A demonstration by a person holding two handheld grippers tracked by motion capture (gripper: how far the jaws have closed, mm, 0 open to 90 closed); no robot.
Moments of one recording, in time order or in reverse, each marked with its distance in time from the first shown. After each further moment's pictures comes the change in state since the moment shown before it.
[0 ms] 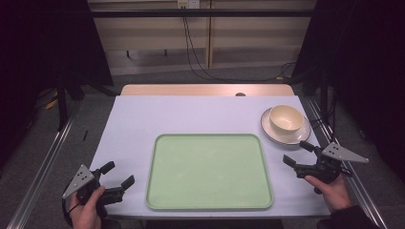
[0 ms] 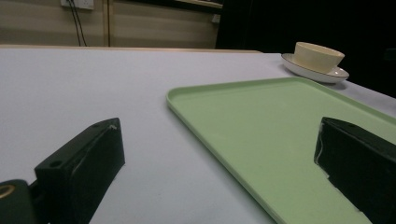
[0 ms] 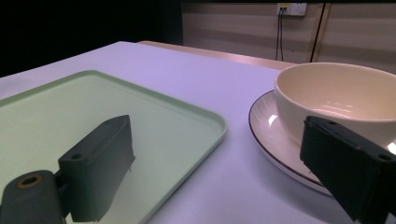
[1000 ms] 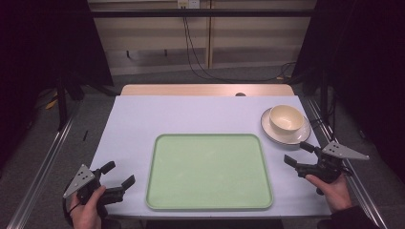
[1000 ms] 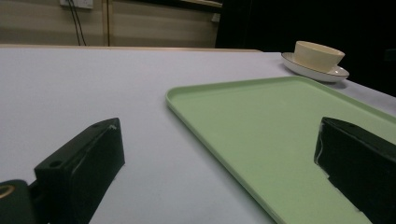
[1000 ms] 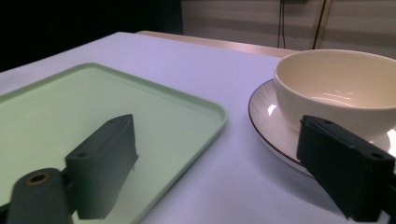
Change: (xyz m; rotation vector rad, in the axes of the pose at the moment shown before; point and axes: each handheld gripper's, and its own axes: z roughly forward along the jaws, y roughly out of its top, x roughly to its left) left arm 0.000 0.000 0.001 0.002 0.000 -0.001; right arm -0.002 0.004 -0.002 0.056 -0.008 0.020
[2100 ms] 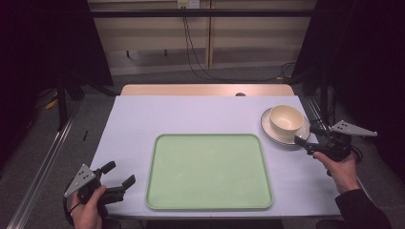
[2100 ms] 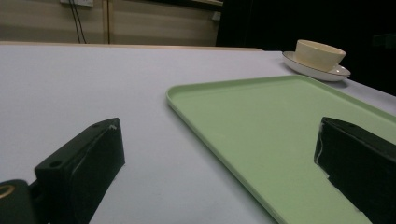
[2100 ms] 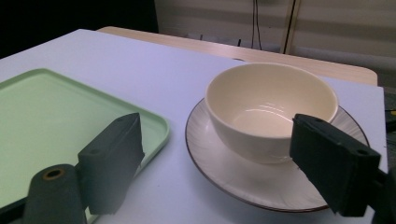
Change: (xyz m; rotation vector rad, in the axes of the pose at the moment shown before) left arm 0.001 0.000 0.001 0.002 0.007 -0.010; right arm -0.052 0.033 0.011 0.048 -0.070 0.040
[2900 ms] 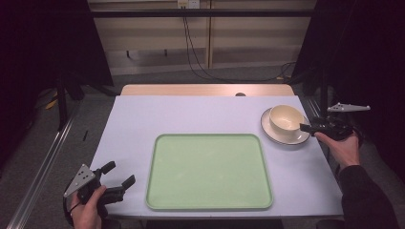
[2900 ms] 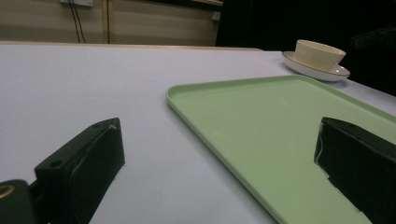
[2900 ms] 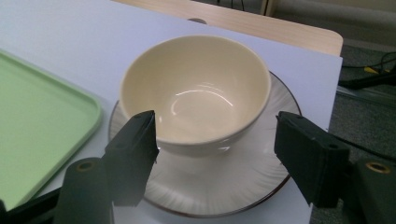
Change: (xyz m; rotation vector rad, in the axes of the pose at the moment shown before) left arm 0.001 0.000 0.000 0.009 -0.004 0.010; right arm -0.056 0.027 0.031 0.232 -0.071 -0.012
